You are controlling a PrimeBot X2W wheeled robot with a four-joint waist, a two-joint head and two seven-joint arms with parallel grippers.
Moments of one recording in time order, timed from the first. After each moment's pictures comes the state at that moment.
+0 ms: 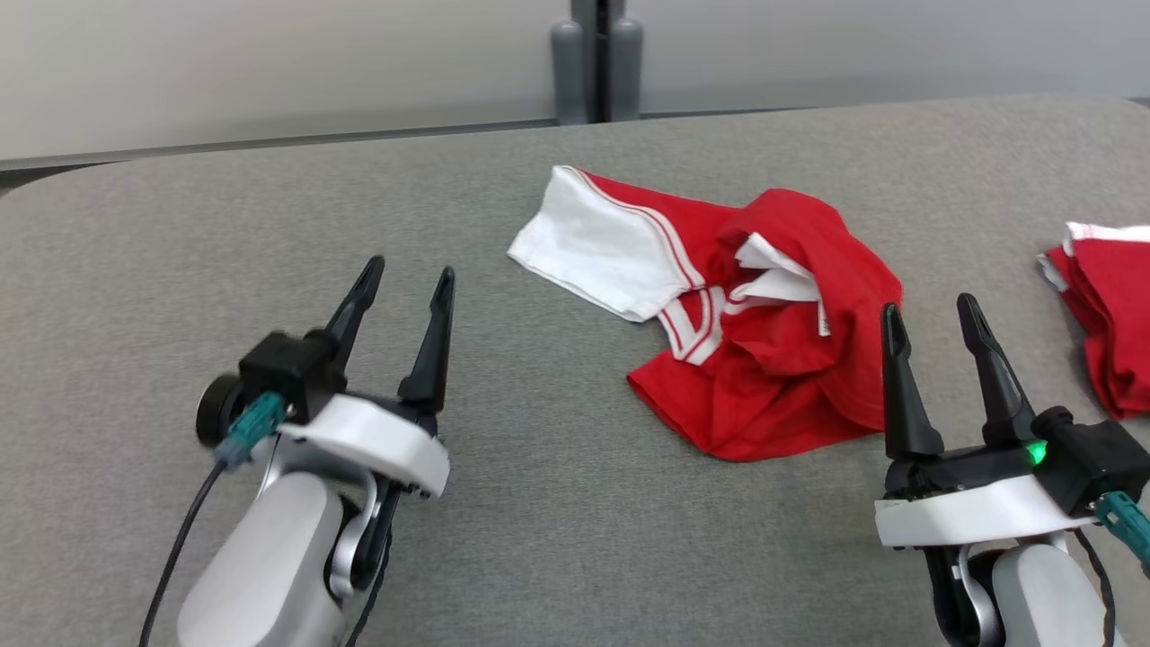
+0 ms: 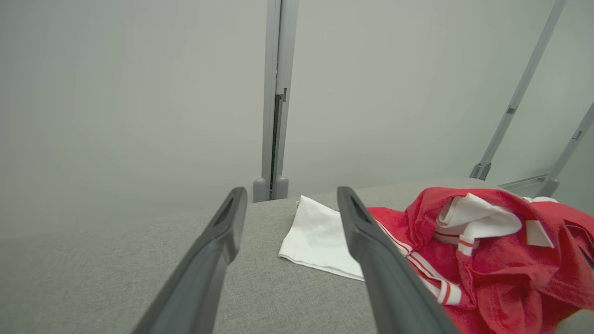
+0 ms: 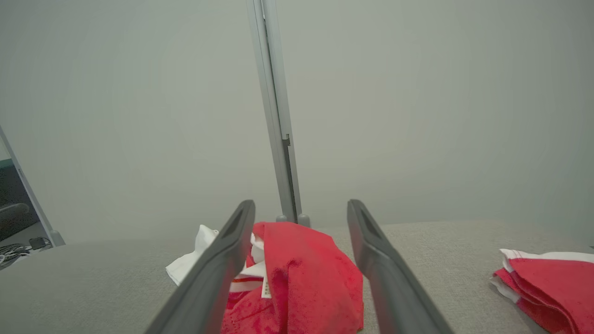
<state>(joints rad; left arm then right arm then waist) -0.47 0.19 -0.48 0.39 -0.51 0.05 -0.26 -0.18 -0.08 0.10 0.13 0.21 0.13 -0.26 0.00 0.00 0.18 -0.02</state>
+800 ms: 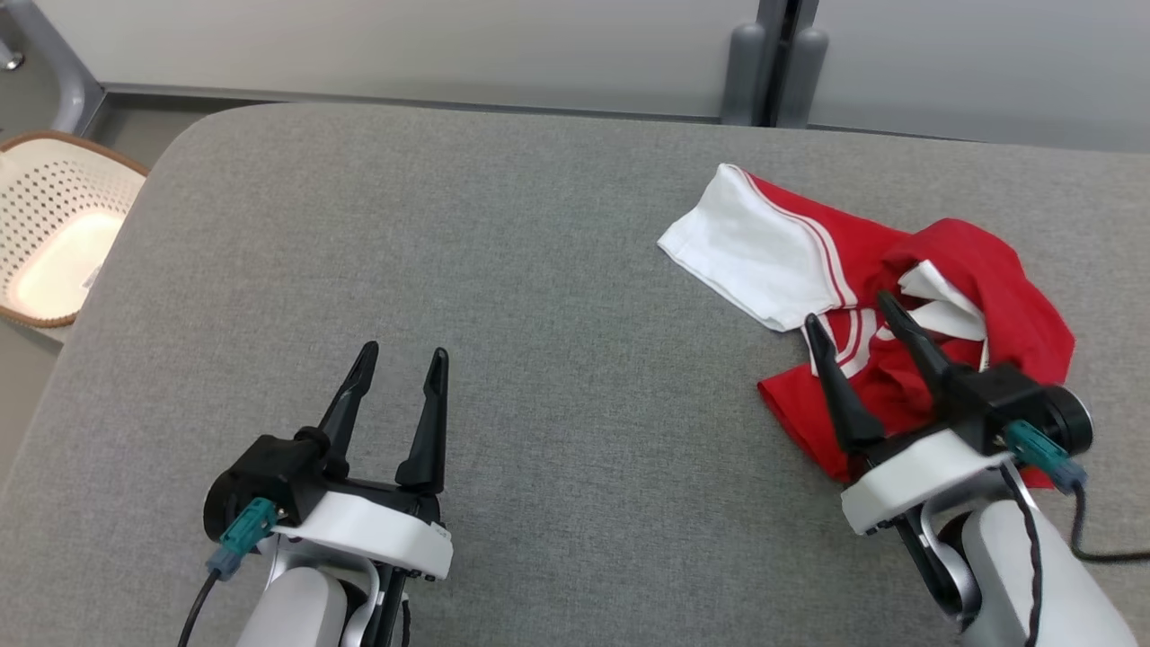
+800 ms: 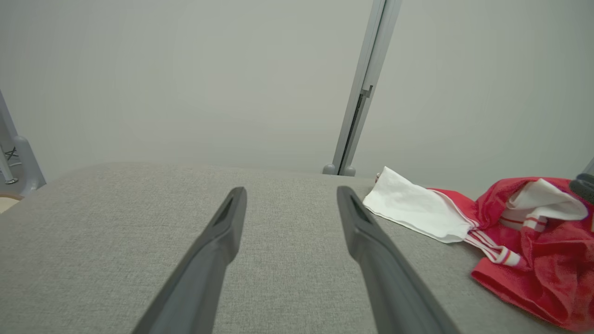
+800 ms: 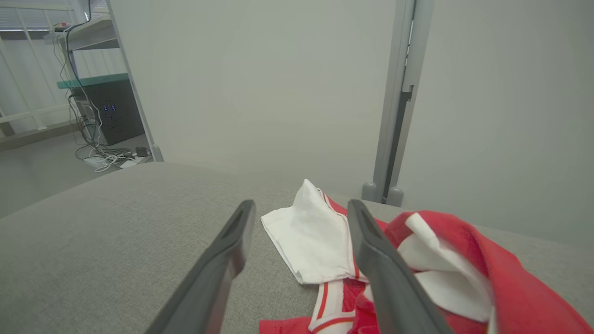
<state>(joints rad) -0.20 0.05 -0.22 0.26 -0.32 -0.07 -0.26 -0.28 -0.16 0.24 0.25 0.17 0.13 -0.15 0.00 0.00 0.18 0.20</state>
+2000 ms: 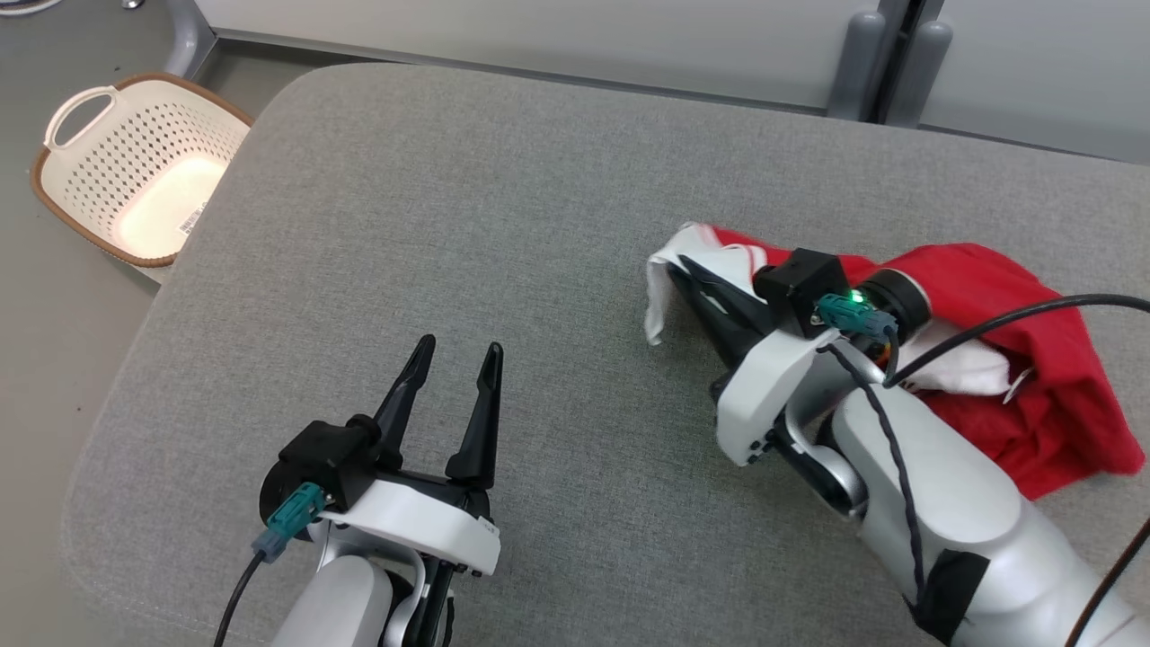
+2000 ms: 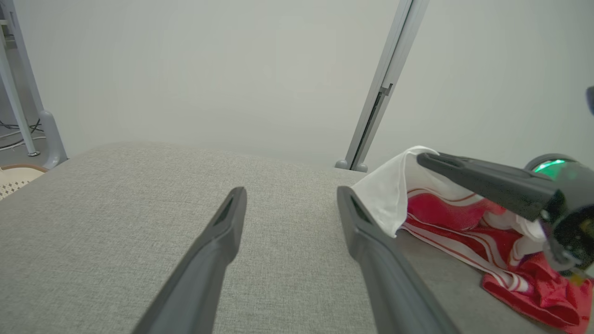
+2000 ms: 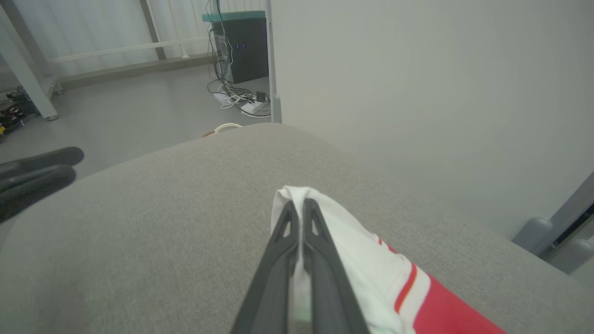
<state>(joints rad) -0.25 0.05 -0.34 0.27 -0.42 -0.03 -0.26 -0.71 -0.20 0.72 0.56 0.39 0.13 -0.01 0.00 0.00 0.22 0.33</state>
